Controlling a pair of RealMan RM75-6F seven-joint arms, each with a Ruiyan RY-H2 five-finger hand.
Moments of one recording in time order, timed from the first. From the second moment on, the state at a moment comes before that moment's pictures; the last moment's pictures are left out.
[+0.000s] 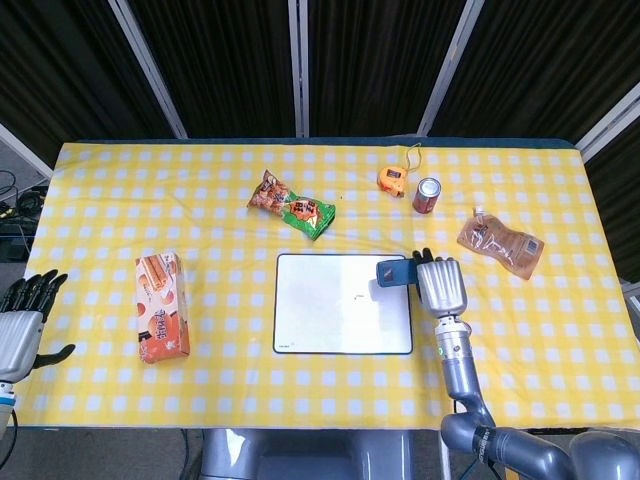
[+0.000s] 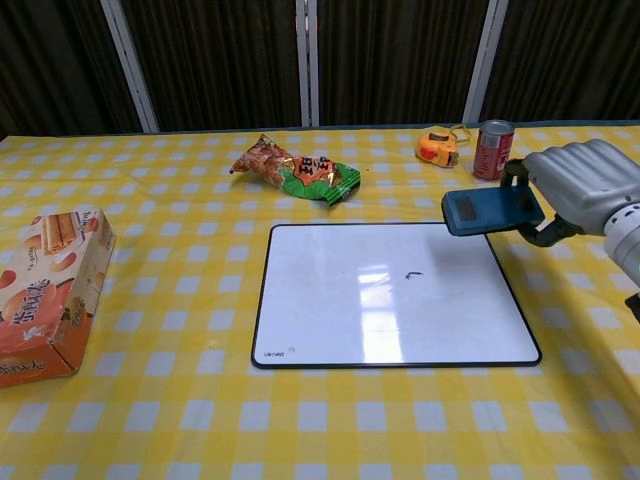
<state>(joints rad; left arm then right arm) -0.15 -1.08 -0.03 -1.66 1.39 1.35 0.14 0.53 -1.81 0.27 -1.16 -1.22 1.26 -0.66</state>
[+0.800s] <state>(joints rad) -0.15 -1.08 -0.03 -1.67 1.40 1.35 0.13 0.56 -1.98 0.19 -1.08 -1.23 1.19 -0.65</state>
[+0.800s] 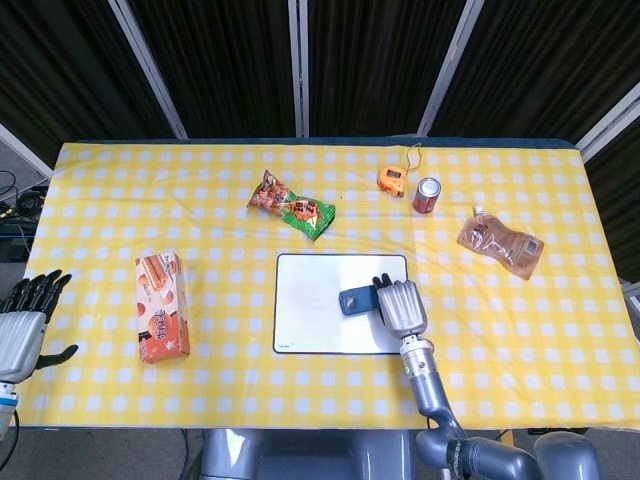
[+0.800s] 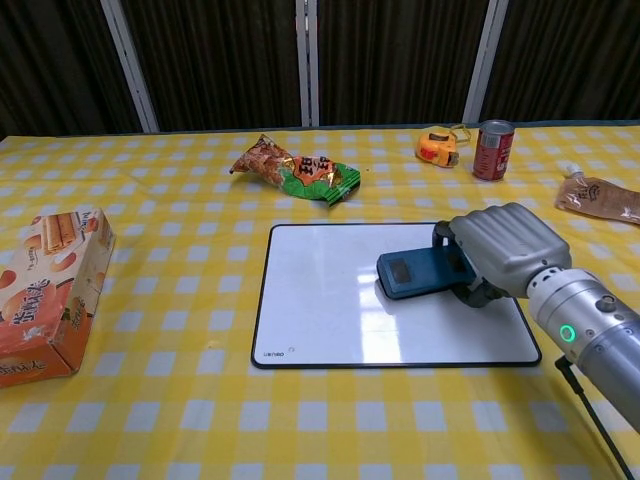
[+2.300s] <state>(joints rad) -0.16 -1.09 -0.03 -1.66 1.39 1.33 0.14 0.57 -2.01 0.21 -1.00 -1.21 1.15 -0.62</state>
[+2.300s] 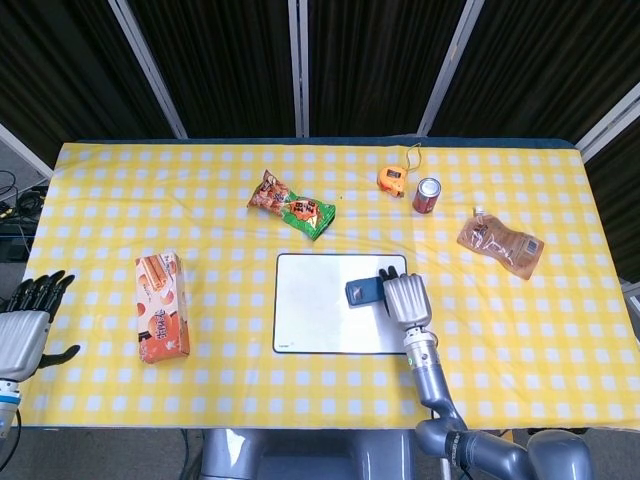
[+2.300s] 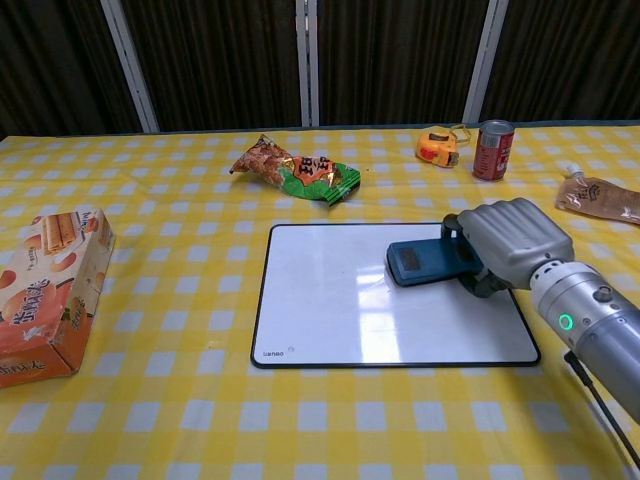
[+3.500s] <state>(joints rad) -0.16 -1.09 -0.03 -1.66 1.39 1.33 0.14 0.53 -1.89 0.27 -1.05 -1.20 1.23 -0.61</state>
